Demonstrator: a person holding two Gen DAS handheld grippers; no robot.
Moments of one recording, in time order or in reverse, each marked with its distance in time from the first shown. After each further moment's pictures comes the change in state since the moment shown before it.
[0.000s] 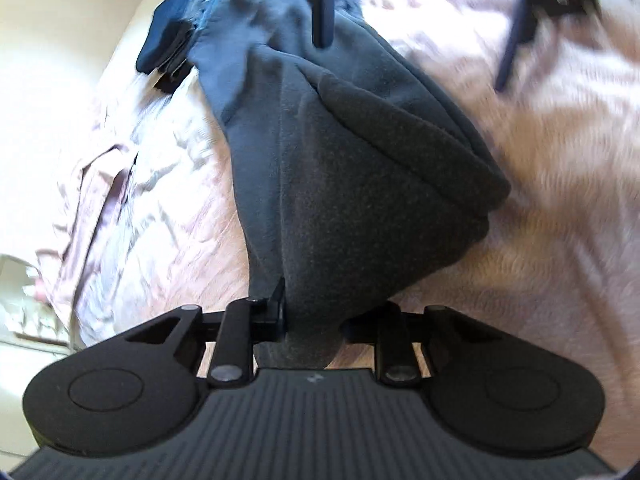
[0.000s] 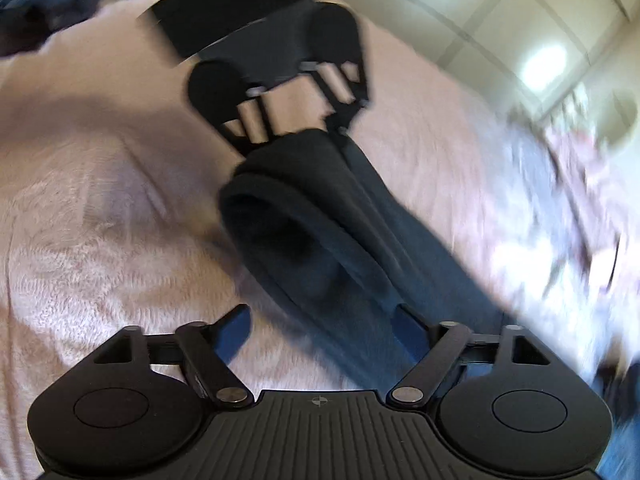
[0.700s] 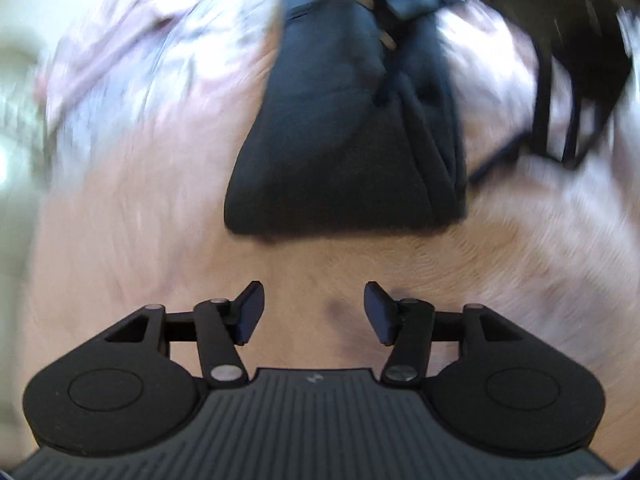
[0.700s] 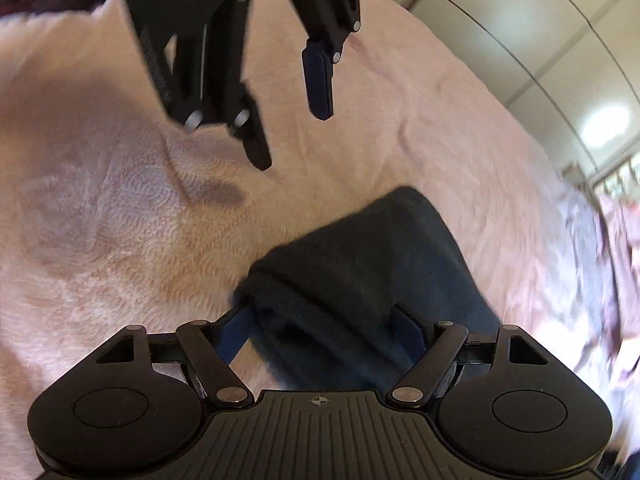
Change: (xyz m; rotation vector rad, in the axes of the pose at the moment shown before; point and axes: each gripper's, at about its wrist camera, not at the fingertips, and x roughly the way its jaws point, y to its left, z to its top) left arm -0.044 -0.025 0.005 -0.403 0.226 -0.012; right arm 0.050 0.003 0.016 -0.082 0.021 0.142
